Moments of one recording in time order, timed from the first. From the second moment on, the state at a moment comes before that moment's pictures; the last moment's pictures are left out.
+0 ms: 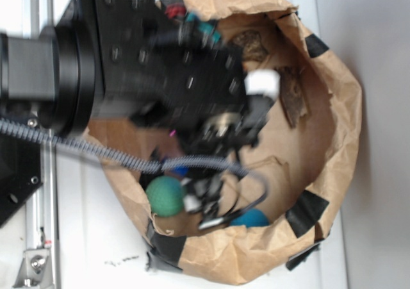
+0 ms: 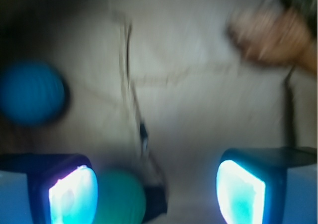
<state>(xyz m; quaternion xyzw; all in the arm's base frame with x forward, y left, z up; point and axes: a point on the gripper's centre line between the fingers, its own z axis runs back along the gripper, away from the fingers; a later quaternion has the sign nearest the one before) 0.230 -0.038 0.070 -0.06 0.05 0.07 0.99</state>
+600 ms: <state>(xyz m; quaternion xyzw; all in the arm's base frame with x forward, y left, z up) 0.214 -0.056 0.077 -0.07 0.05 0.05 0.99</state>
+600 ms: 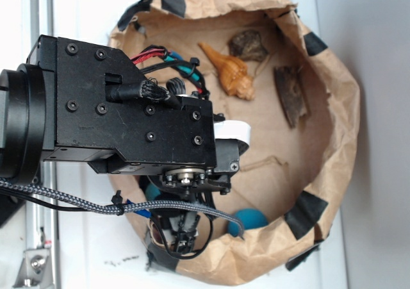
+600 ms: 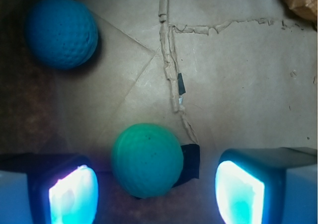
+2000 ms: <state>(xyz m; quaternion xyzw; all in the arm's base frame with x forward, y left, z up) 0.219 -0.053 0.039 -0.09 0.05 0.05 0.99</state>
